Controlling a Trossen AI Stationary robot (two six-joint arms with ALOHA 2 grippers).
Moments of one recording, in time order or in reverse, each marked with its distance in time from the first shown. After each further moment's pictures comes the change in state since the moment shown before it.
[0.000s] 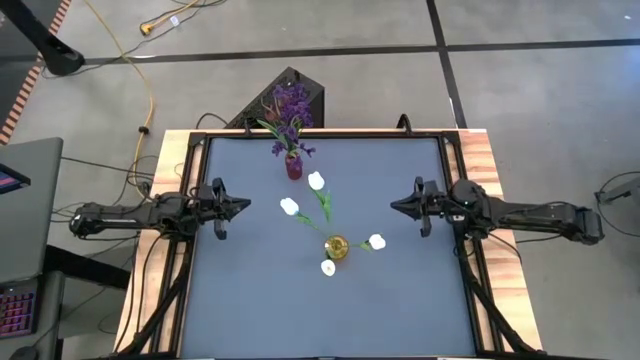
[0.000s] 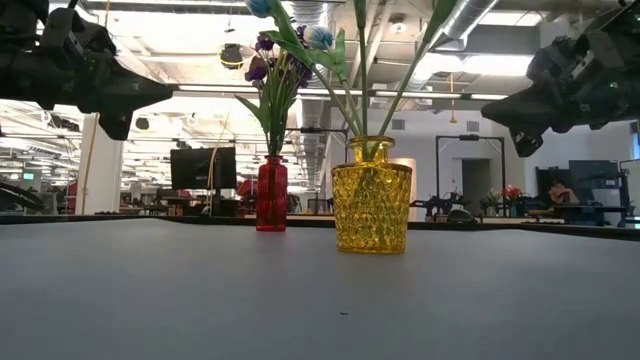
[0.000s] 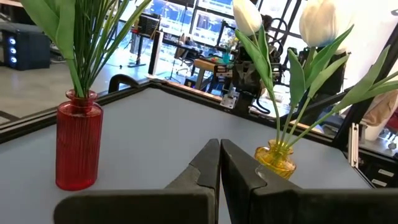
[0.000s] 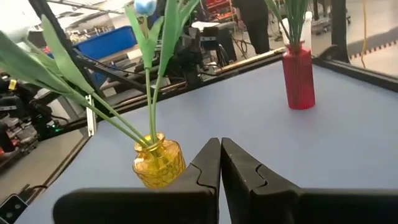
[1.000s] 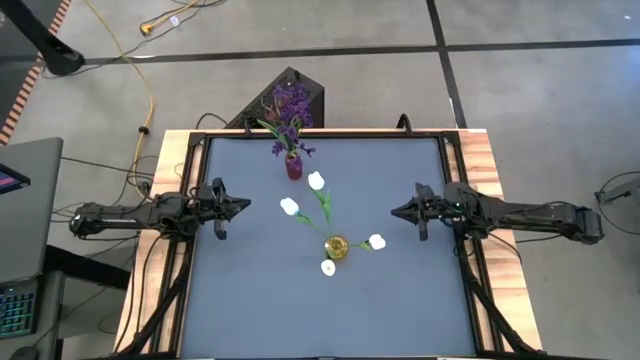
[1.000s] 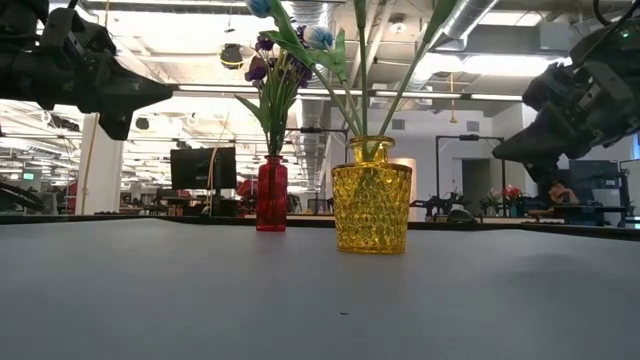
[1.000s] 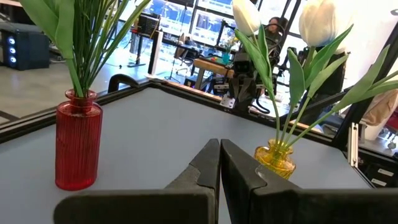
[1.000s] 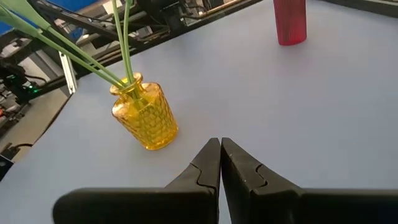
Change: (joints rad) left arm 0.000 0.000 -0.001 -0.001 0.002 0.000; right arm 0.000 0.001 0.000 -0.220 0.003 0.007
